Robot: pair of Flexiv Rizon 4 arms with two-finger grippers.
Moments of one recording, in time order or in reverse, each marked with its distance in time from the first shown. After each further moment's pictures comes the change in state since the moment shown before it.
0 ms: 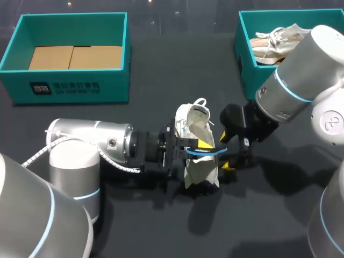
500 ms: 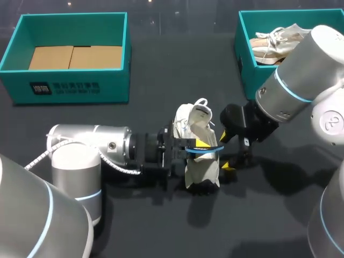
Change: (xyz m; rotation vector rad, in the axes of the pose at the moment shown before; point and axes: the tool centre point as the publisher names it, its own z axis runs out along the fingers) left arm -0.002 0.022 -0.007 -0.027 -0.043 -0.024; right arm 0.000 0.000 0.000 0.000 0.000 0.000
